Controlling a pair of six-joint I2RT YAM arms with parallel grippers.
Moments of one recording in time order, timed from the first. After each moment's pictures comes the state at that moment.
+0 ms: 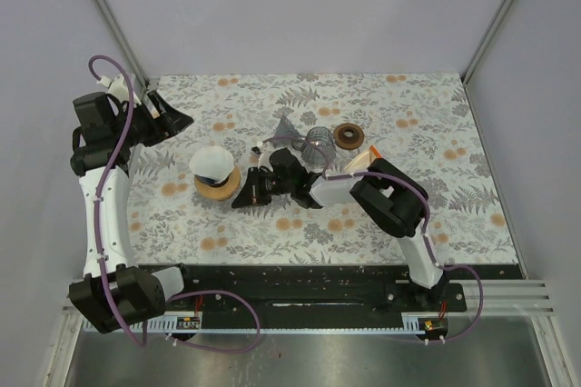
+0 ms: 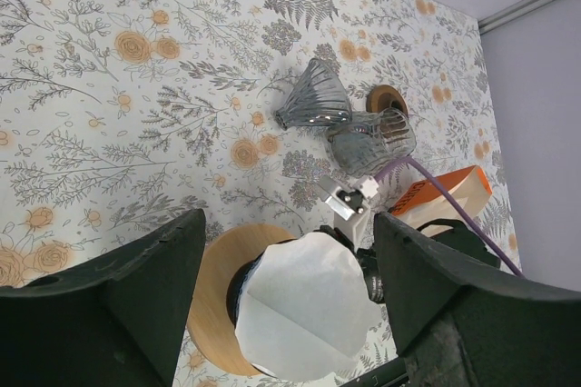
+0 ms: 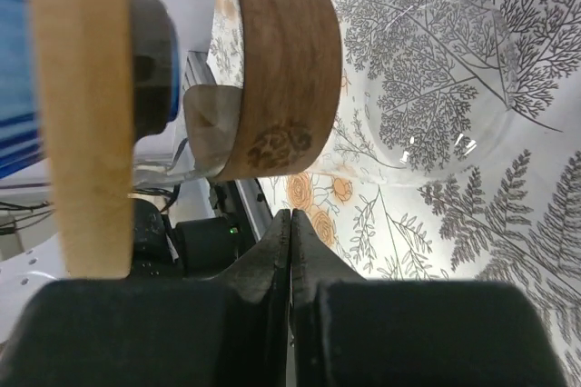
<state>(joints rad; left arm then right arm) 0.31 1.16 1.25 -0.61 0.69 -0.32 0.91 2.10 1.20 0.49 -0.55 0.94</state>
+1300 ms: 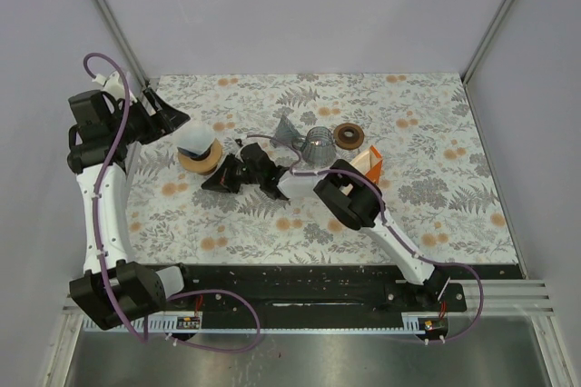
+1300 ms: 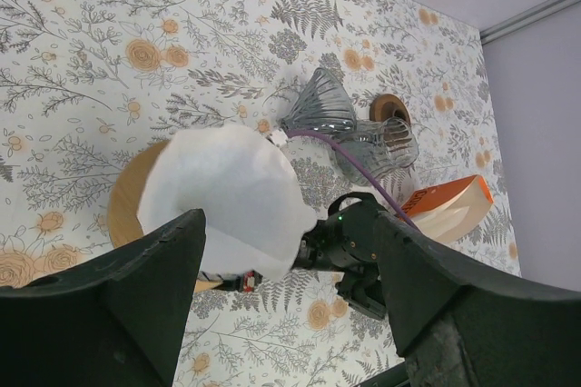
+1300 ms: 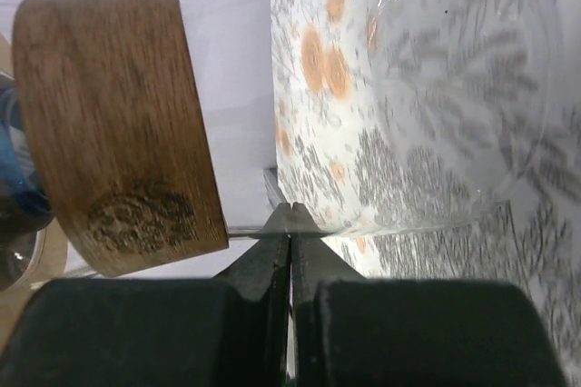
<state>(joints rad) 0.34 1.18 1.26 -0.61 0.69 -0.32 0.94 2.50 1.69 0.53 -0.43 1.39</state>
